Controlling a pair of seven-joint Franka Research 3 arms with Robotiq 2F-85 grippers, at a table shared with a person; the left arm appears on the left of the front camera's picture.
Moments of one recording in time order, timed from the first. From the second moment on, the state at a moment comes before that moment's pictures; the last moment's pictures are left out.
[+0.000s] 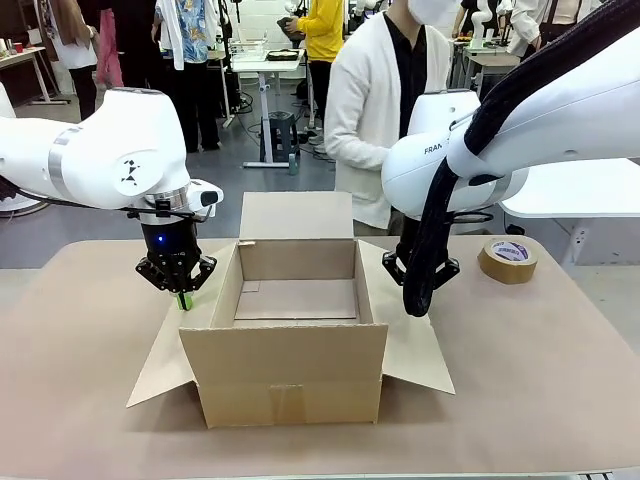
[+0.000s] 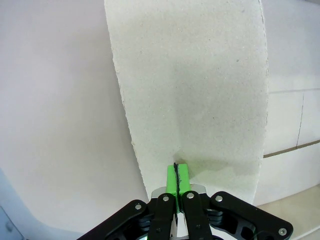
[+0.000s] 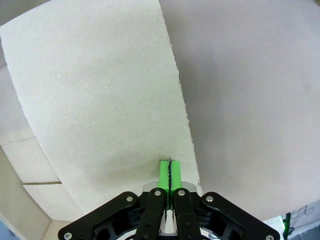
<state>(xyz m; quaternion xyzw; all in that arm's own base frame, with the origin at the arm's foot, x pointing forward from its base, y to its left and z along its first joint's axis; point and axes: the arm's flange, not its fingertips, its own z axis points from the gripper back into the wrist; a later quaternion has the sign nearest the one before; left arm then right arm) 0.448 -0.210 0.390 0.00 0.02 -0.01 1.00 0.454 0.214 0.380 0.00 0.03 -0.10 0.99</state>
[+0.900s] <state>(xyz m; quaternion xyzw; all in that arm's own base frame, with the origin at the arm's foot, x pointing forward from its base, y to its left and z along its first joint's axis) 0.448 -0.210 0.390 0.00 0.02 -0.01 1.00 0.454 0.214 0.380 0.00 0.03 -0.10 0.99</state>
